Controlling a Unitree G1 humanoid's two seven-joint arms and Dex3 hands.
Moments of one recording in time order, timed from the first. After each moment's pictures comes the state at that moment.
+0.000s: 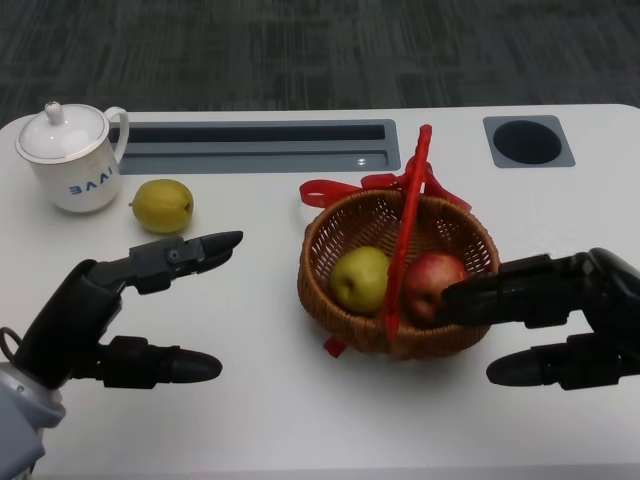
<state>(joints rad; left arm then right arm) -0.26 0.28 0.00 0.66 -0.13 -0.98 -0.51 -0.26 -0.36 0.08 0.43 0.06 -1.09 0.59</state>
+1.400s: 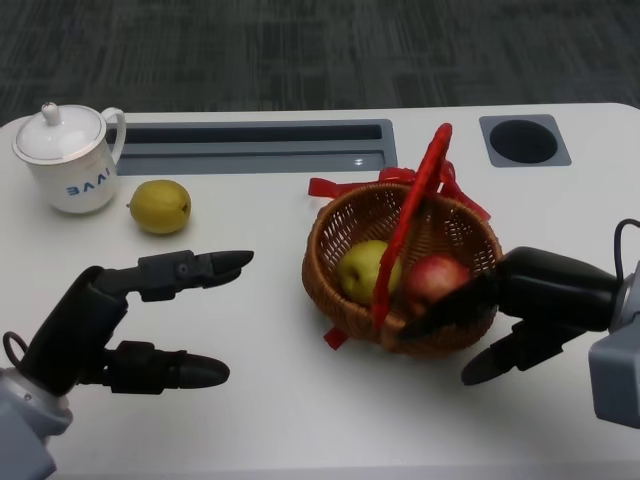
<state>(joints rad) -0.24 0.27 0.01 0.65 -0.08 -1.01 -0.46 -0.68 -0.37 0.33 1.03 -0.39 -1.10 0.43</state>
